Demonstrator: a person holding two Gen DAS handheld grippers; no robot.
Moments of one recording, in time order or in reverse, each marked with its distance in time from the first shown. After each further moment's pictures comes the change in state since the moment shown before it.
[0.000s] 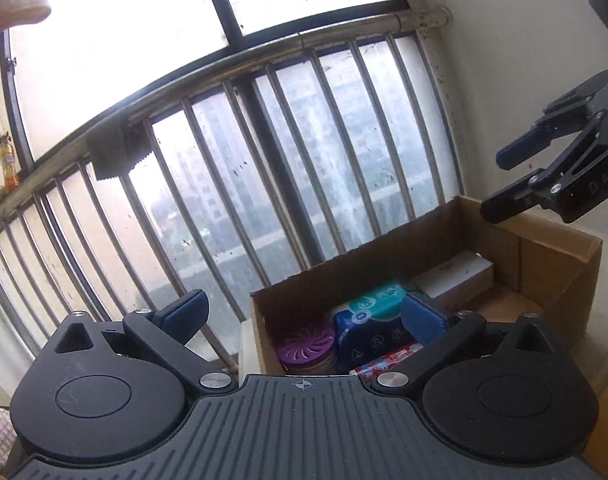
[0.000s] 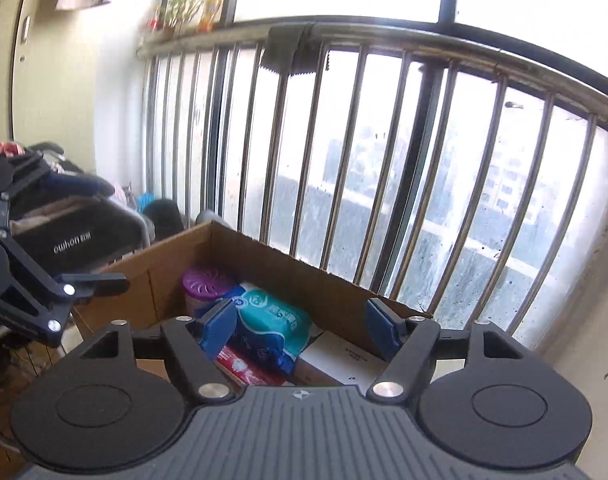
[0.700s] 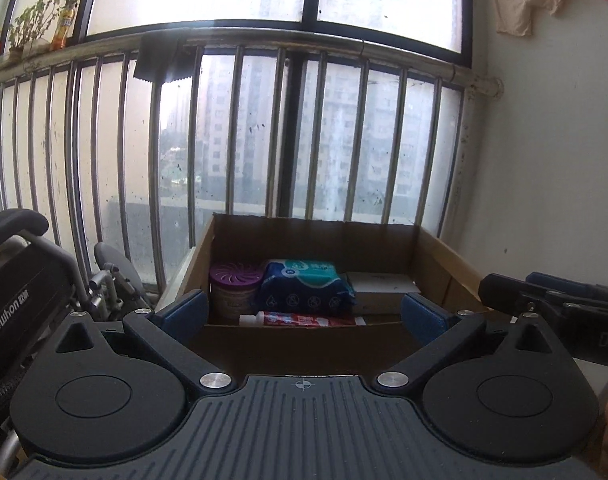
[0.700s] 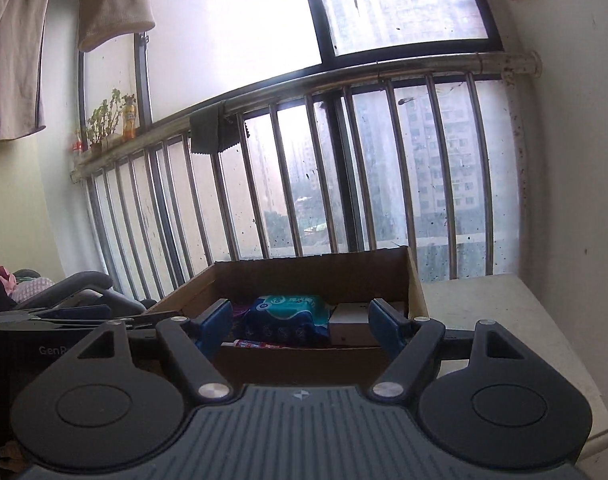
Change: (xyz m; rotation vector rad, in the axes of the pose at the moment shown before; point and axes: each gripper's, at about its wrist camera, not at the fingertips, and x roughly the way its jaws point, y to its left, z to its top) left arm -0.015 -0.024 -0.079 -0.477 0.042 -0.068; right arm -0.067 0.055 -0.072 0.350 -0.218 -0.146
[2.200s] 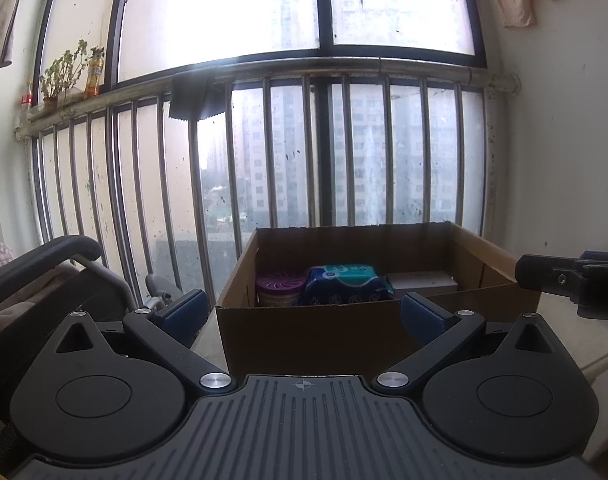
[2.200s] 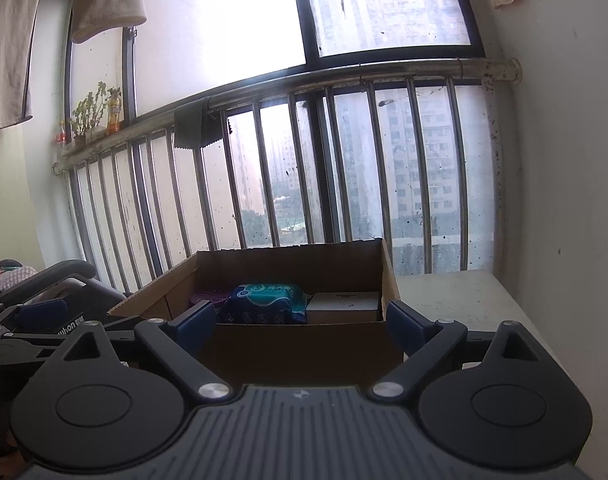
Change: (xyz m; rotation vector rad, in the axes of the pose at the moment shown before) left arm -0.034 -0.022 -0.029 0.109 -0.082 0.154; right arm -0.008 0.005 -0.018 -0.014 -0.003 -0.080
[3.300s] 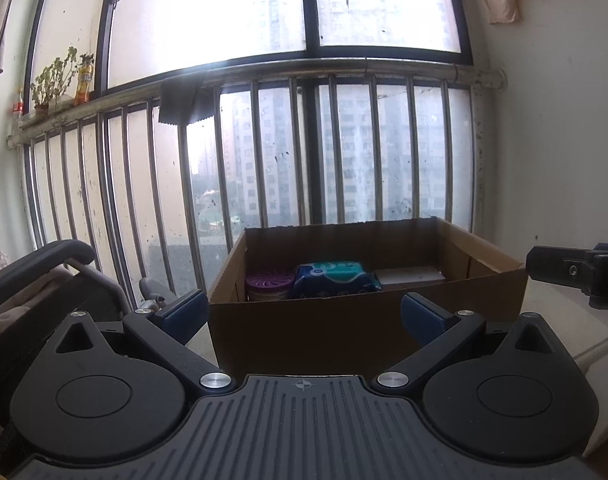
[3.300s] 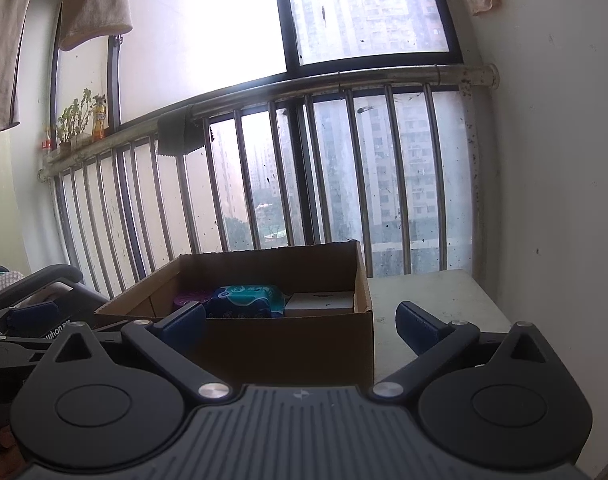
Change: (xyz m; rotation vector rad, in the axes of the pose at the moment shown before) left arm -0.006 -0.007 -0.003 0.026 -0.012 -0.016; right arm -0.016 -0.006 -0.006 0.013 -0.025 -0.056
